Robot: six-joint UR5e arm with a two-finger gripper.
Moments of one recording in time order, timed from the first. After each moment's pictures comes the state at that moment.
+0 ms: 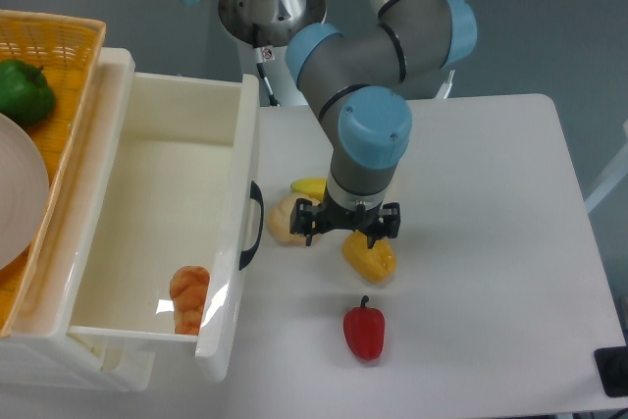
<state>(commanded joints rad) 2.45 -1.98 -1.55 -1.21 1.43 0.46</state>
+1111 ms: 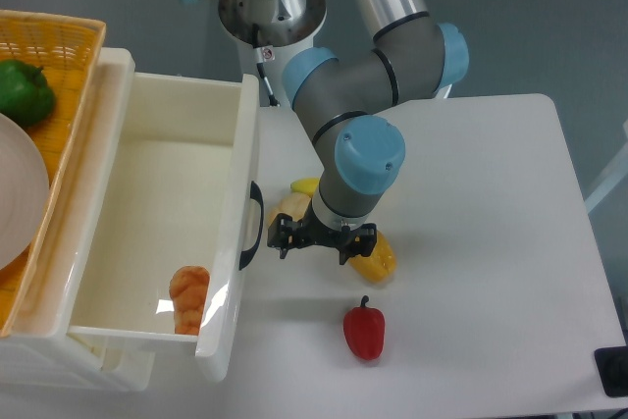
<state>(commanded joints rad) 2.44 -2.00 -1.56 -1.22 1.34 0.45</state>
